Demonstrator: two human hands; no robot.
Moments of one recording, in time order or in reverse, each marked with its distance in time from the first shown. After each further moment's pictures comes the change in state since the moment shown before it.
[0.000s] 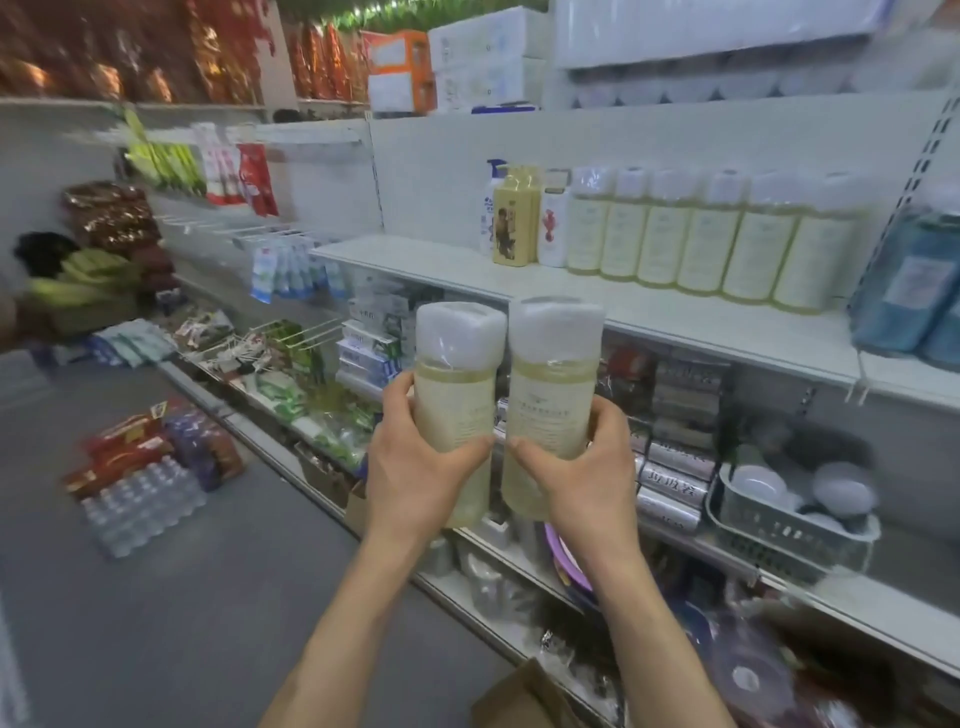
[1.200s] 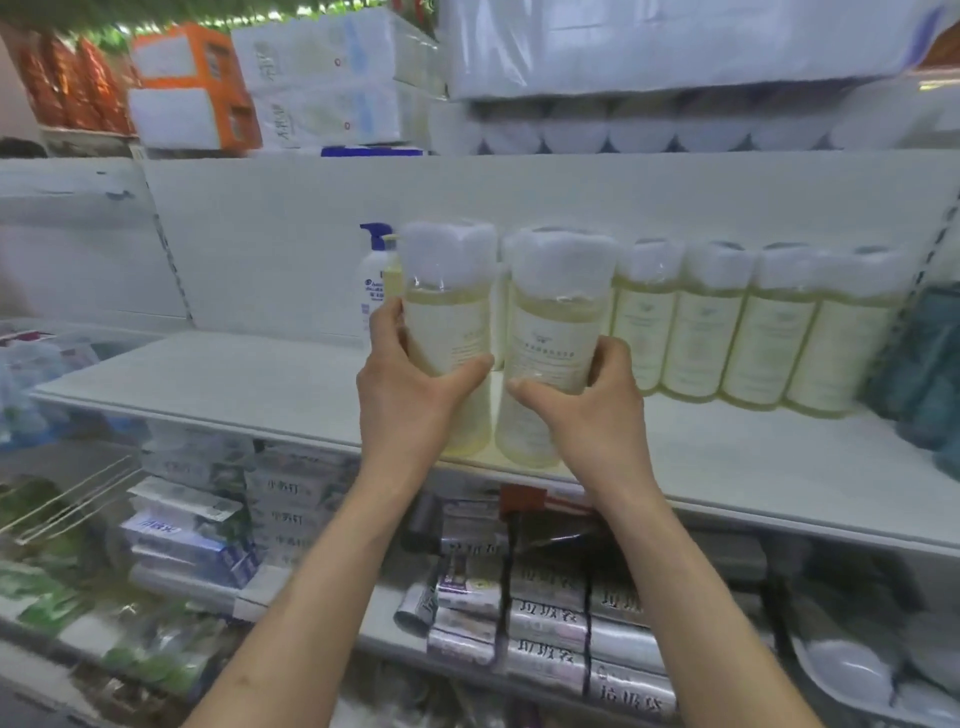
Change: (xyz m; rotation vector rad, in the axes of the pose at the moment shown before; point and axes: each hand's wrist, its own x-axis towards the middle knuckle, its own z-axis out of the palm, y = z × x) left_hand 0.402 -0.037 0.198 -0.255 -0.175 0.209; right_hand 0.363 0.026 0.123 -0.081 0.276 -0.056
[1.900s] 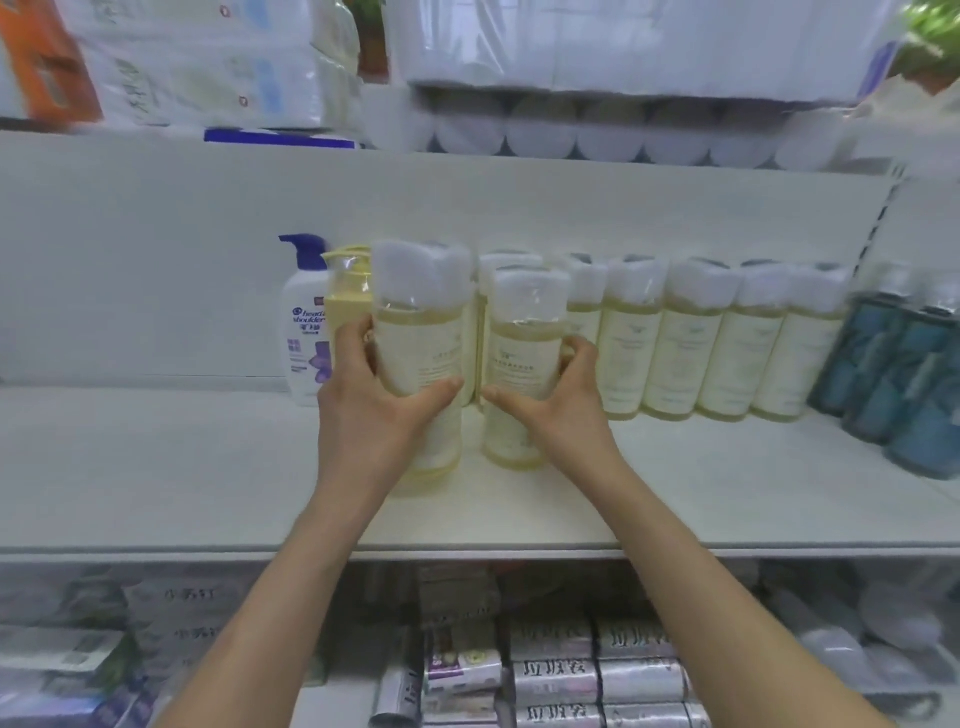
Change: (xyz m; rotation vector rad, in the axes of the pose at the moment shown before) left_hand 0.109 -0.082 0.016 -0.168 -0.231 0.051; right_hand 0.088 0.043 0.067 -0.220 0.062 0.050
